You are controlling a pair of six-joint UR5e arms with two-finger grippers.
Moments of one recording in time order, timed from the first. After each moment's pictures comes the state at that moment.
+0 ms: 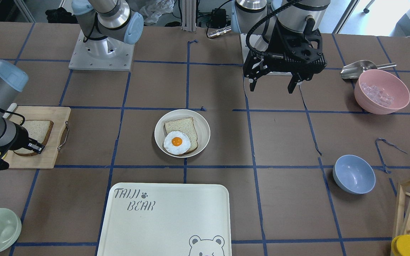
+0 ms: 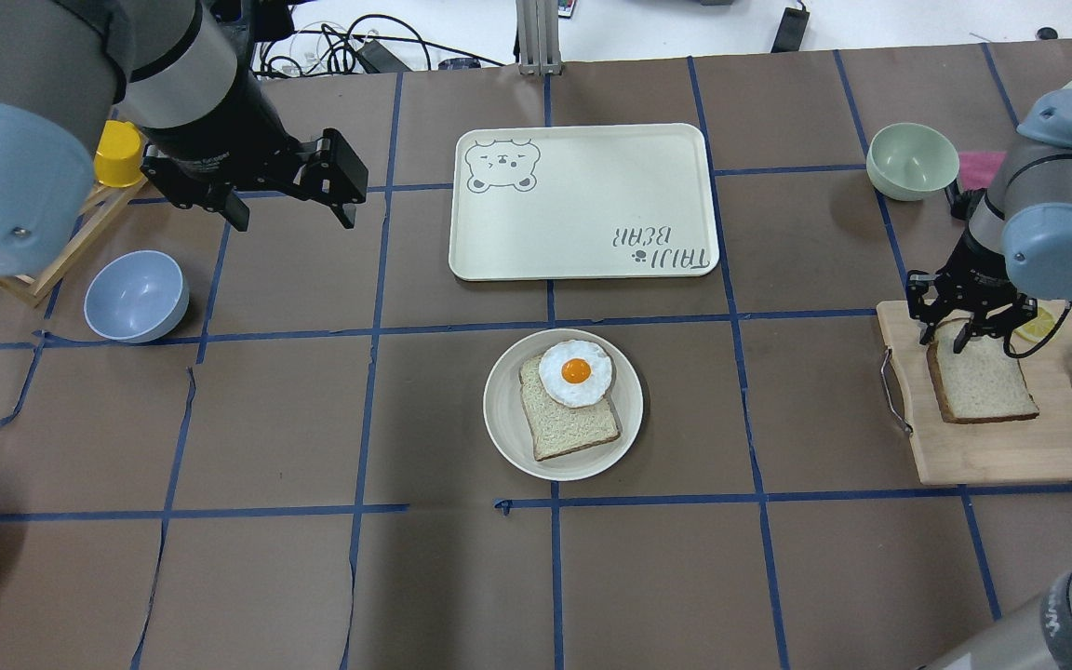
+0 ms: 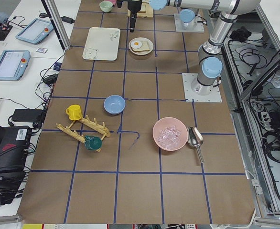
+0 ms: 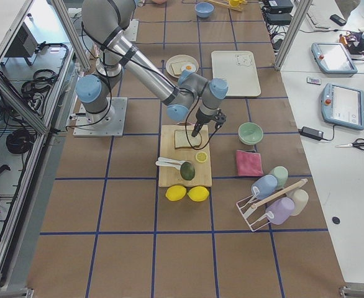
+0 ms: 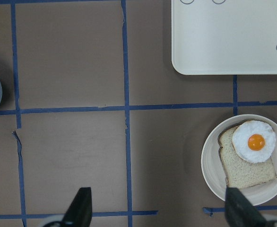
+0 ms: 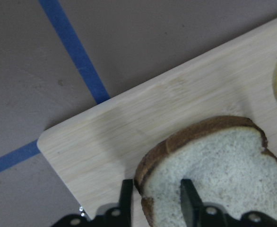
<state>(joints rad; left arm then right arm) -1.65 -1.53 -1.60 -1.48 1.57 -0.06 1.14 -1.20 1.88 -2.06 -1.70 0.02</state>
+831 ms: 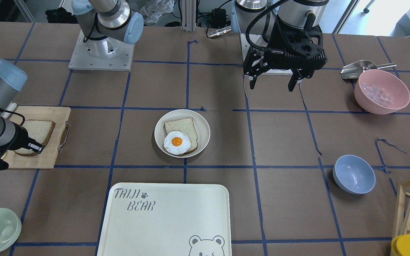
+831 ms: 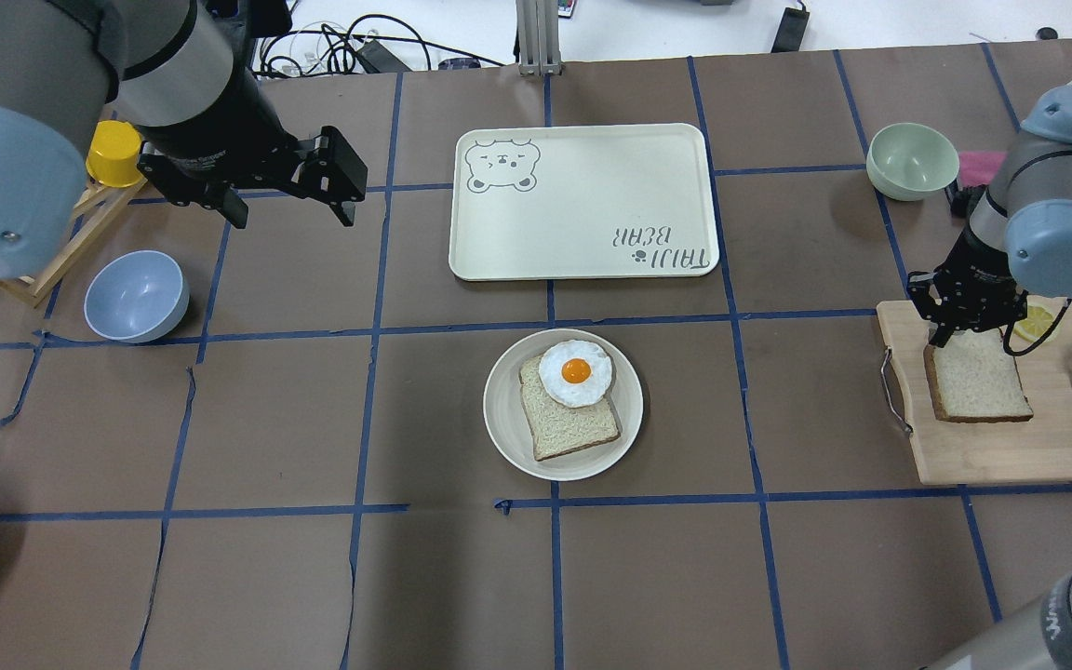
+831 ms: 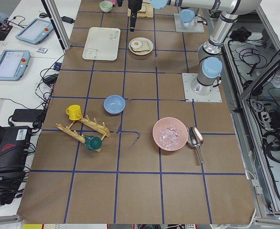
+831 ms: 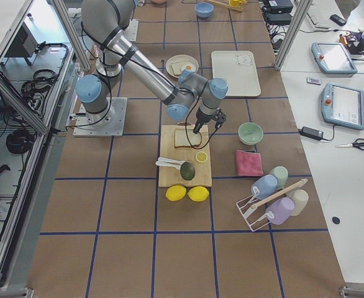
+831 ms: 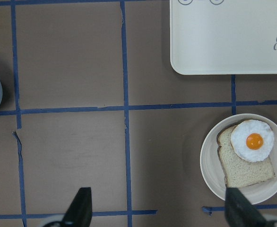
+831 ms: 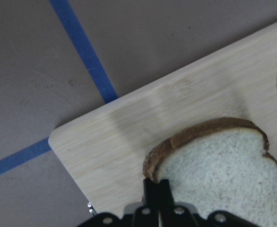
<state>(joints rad) -1.65 -1.52 -1.59 -1.48 1.57 -0.05 1.14 -1.21 1.87 -2.04 -1.68 0.02</state>
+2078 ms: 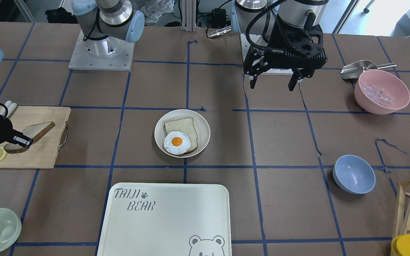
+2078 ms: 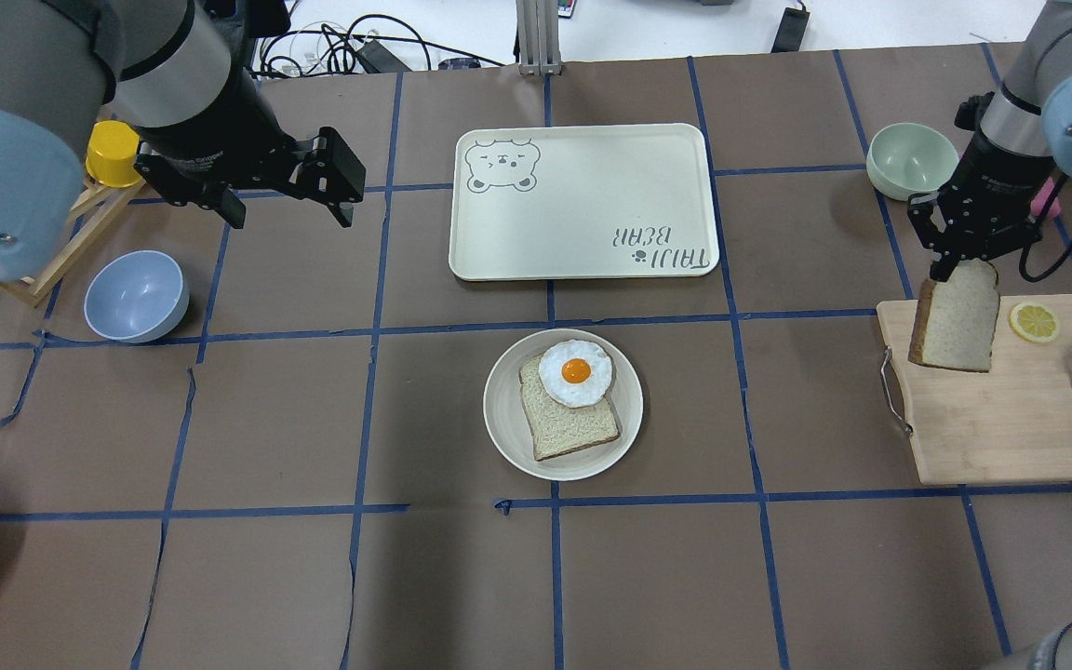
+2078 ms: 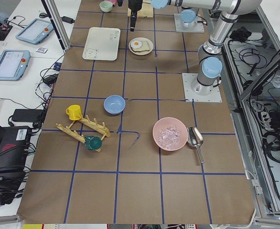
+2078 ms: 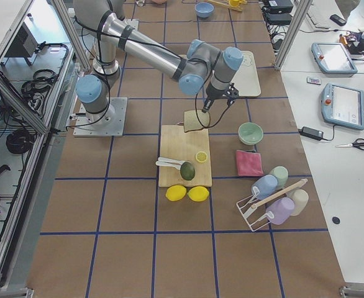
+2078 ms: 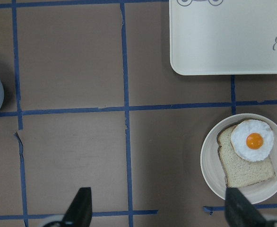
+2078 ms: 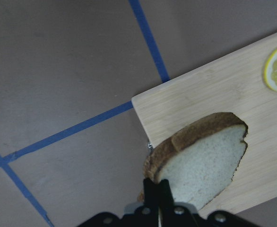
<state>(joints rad) -1.65 -1.52 -1.59 -1.48 1.57 -0.05 1.26 -1.27 1.63 -1.70 -1.65 0.11</state>
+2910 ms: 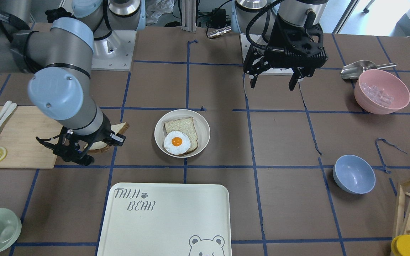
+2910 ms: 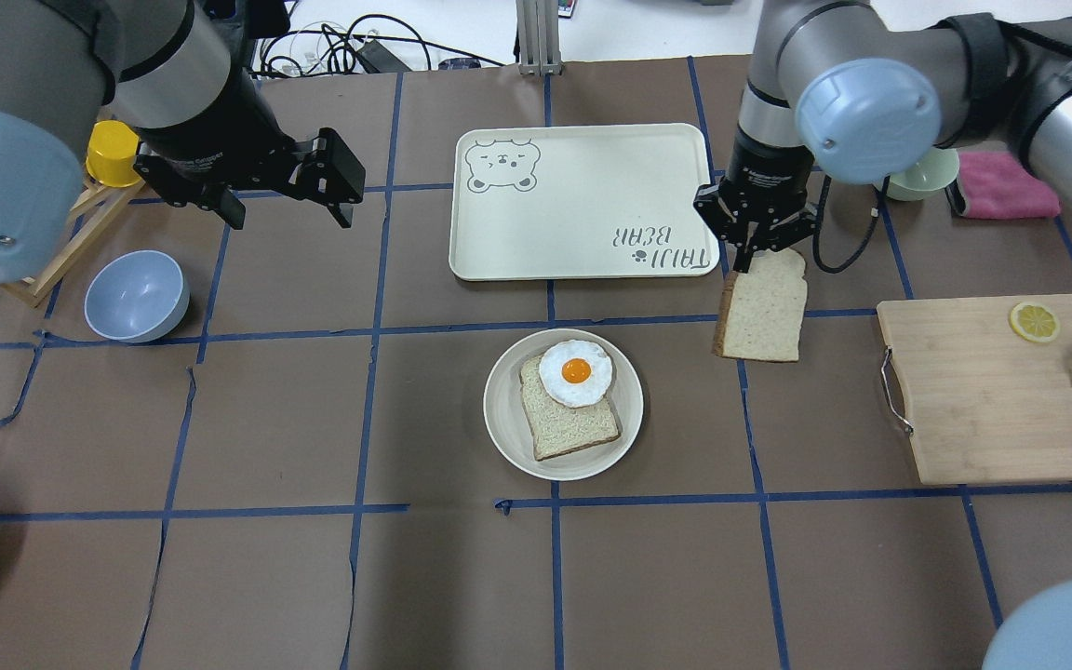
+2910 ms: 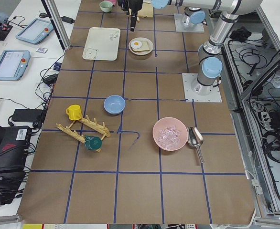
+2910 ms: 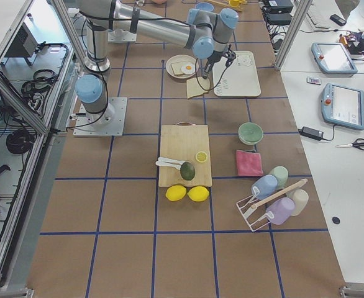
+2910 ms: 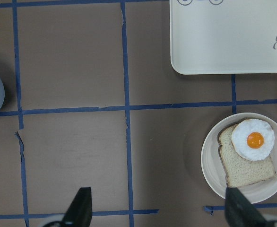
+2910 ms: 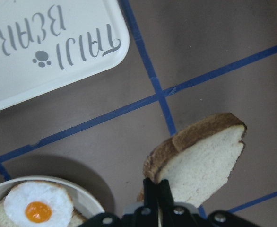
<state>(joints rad) -1.65 -1.52 -1.59 -1.48 1.57 -0.05 1.66 -1.26 1.57 -1.69 -1.58 0.46</state>
